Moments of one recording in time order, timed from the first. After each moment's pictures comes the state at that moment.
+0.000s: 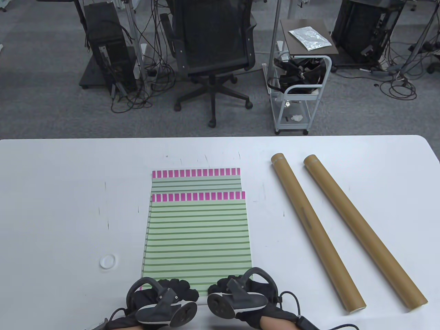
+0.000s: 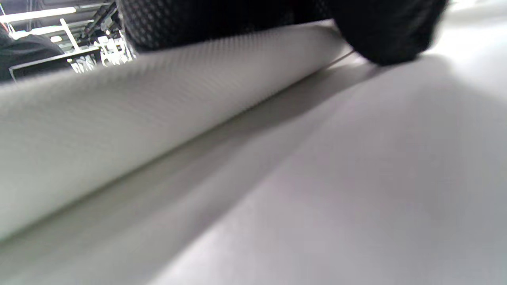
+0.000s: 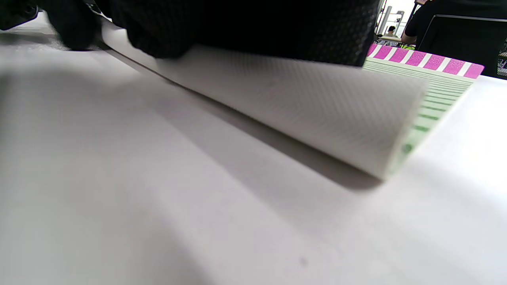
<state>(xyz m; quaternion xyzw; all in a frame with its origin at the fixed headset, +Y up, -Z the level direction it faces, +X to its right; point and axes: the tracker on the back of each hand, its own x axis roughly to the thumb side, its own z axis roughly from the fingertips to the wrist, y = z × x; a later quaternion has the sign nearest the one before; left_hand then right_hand) -0.148 -0.769 -0.222 -0.03 -0.34 -0.15 0.93 0.013 -0.759 -0.235 -0.39 -0.06 -0.91 0.07</state>
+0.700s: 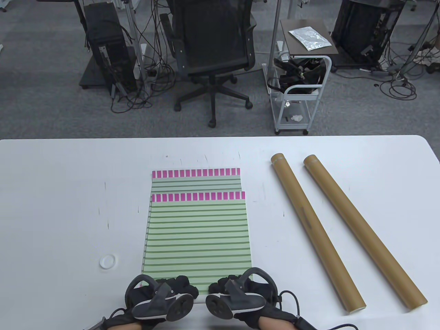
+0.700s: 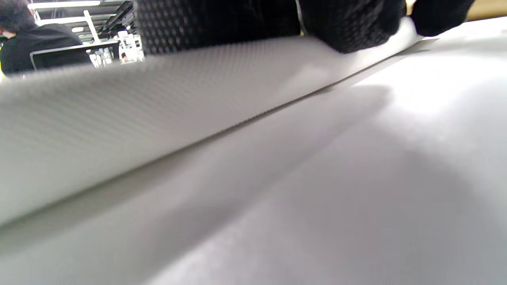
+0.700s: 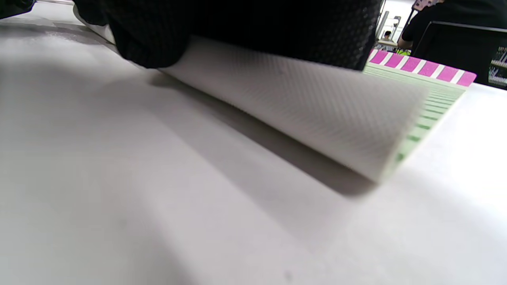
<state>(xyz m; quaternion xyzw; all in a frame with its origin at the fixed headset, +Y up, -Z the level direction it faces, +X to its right) -0.156 -0.765 -0.230 -0.04 -0.32 -0.11 0.94 0.010 -0.759 -0.239 -0.39 -0.06 -0.92 0.09</state>
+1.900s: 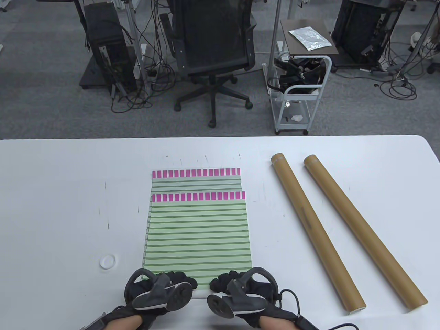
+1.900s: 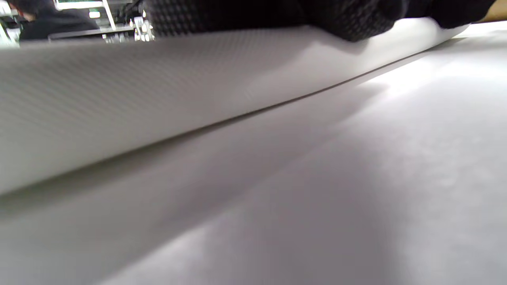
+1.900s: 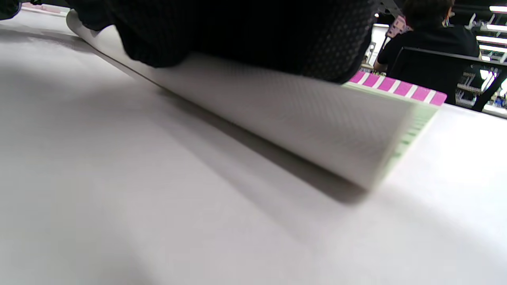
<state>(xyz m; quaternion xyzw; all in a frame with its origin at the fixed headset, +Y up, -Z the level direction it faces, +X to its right) -0.163 -0.767 -0.246 -0.06 -0.29 -0.09 0.95 0.014 -0.759 -0.241 -0.37 -0.02 -0.93 0.08</state>
